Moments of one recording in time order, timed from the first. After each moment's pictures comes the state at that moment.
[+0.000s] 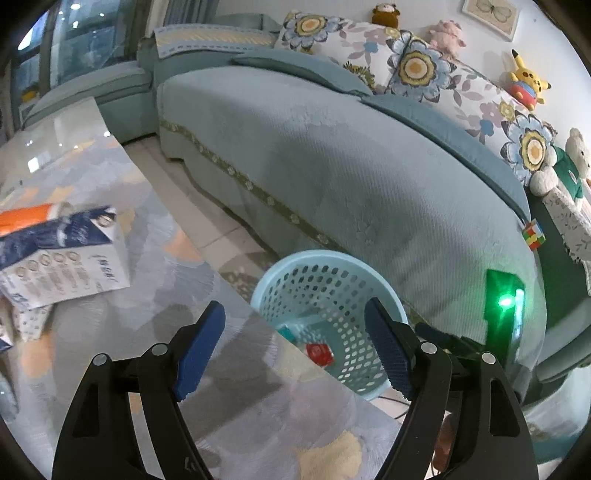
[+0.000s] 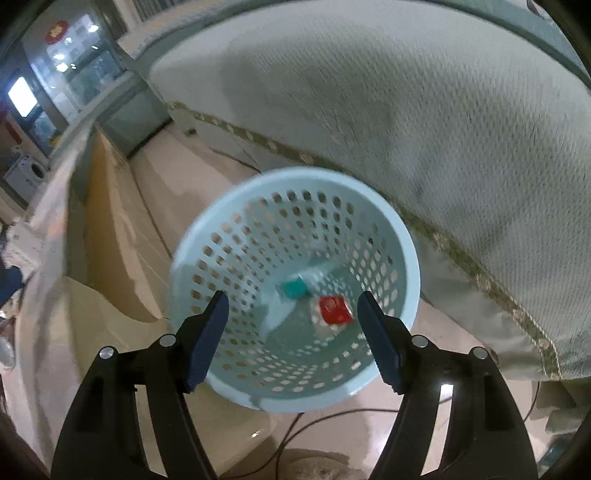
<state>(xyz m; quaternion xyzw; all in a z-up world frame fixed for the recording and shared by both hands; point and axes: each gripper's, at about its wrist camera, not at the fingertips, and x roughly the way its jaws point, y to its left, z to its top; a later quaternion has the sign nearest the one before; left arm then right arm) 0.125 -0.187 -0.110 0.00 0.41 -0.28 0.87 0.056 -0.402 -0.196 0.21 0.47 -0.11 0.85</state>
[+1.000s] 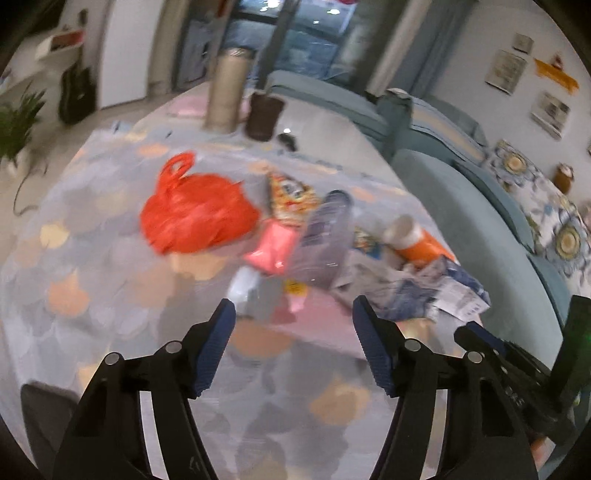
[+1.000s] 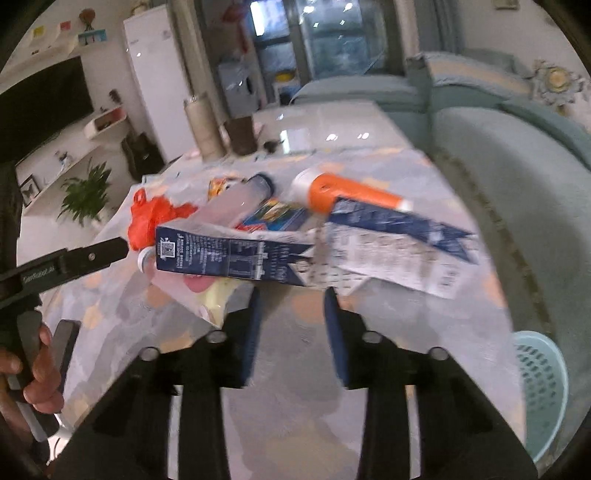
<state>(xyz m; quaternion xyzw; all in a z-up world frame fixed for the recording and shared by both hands) 0.052 0.168 -0.075 -0.20 0.37 0.06 0.90 0.102 -0.088 -0.088 0.01 0.40 0.27 0.88</state>
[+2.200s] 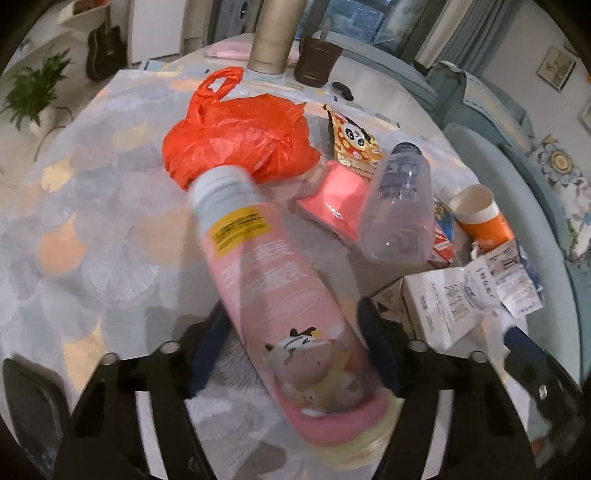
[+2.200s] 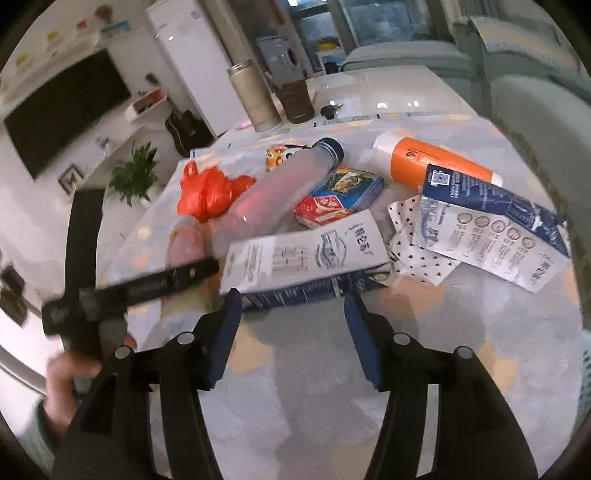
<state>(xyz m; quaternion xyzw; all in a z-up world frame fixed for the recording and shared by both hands) 0.073 0.188 -0.125 -0.22 0.45 0.11 0.86 0.115 -0.050 -0.099 0.06 0.45 0.37 0.81</state>
